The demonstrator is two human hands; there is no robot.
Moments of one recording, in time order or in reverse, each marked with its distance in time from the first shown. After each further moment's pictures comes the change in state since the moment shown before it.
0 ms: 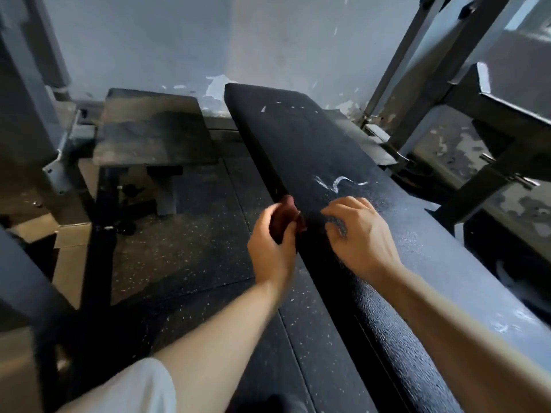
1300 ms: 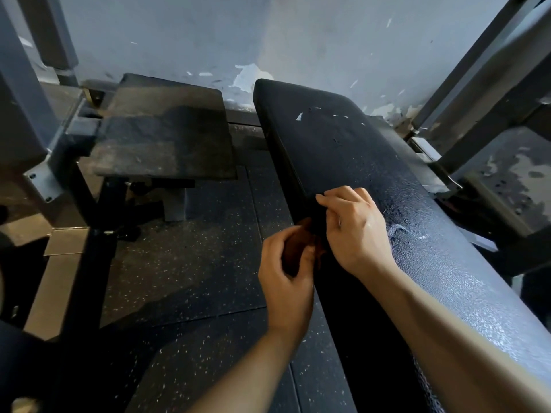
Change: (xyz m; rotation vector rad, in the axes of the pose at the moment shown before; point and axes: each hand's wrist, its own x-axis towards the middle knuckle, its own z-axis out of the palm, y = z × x) left_hand 0.063 -0.028 0.016 -0.199 0.118 0.141; right_hand 0.126 0.004 0.089 0.070 0.102 -0.181
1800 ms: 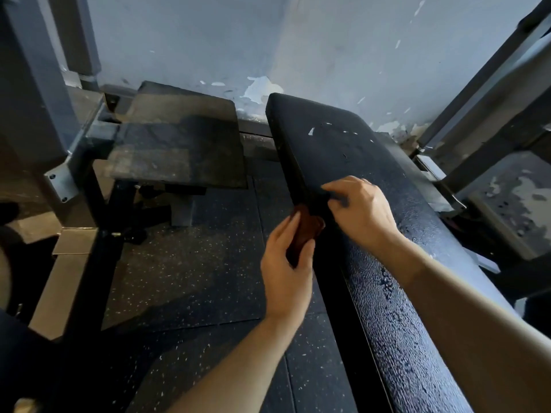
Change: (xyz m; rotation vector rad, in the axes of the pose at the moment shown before) left_hand 0.037 -0.005 -0.003 0.103 -0.037 -0.037; right_hand 0.054 0.006 -0.003 0.012 -0.238 0.142
